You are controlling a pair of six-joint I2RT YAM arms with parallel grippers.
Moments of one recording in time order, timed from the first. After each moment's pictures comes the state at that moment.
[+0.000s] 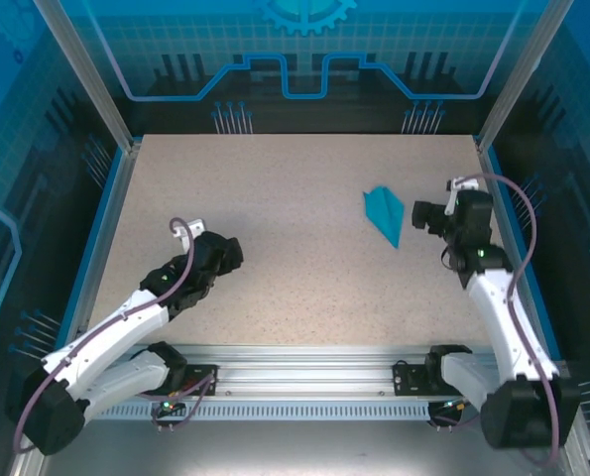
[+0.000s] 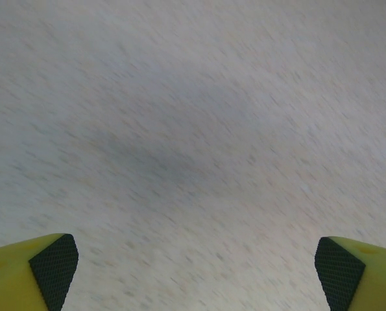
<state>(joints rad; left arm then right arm) -0.53 0.93 0.64 -0.54 -0.53 -0.75 -0.01 0.97 0.76 -0.33 0.11 0.08</state>
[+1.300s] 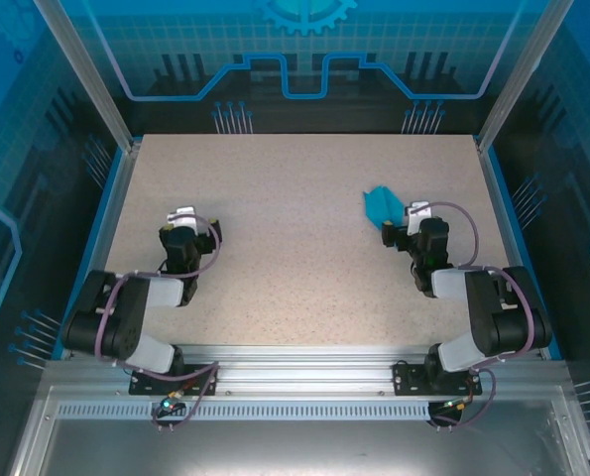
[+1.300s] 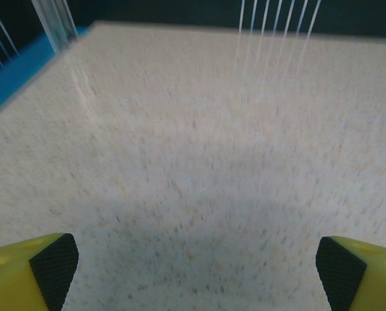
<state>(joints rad) -0.08 1.51 0.35 0.76 -0.28 -0.12 0.08 1.50 0.41 0.66 0.06 -0.05</state>
